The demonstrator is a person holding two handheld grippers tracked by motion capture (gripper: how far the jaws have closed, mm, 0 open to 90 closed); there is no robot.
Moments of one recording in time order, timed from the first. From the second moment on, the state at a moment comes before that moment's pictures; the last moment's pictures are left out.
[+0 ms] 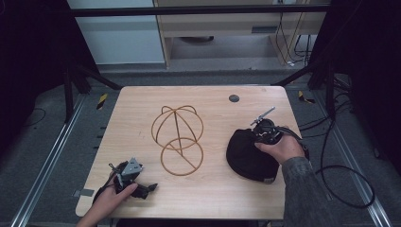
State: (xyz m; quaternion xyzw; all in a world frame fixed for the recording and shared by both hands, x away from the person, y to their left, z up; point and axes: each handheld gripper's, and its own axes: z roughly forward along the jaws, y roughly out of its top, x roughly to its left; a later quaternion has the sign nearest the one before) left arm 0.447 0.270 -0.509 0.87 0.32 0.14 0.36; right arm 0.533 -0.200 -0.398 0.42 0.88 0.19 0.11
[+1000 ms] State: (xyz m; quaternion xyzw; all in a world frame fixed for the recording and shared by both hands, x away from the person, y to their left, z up) left arm 0.447 0.270 -0.509 0.87 0.32 0.14 0.36; right arm 0.473 -0.217 -0.335 0.39 0.83 0.35 0.17
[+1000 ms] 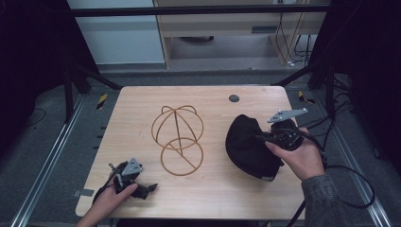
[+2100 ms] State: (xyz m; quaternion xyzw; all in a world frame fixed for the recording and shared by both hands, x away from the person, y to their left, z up) left arm 0.447 0.270 -0.509 0.87 0.32 0.14 0.36; right arm 0.447 -0.192 -0.299 0.35 0.82 0.41 0.17
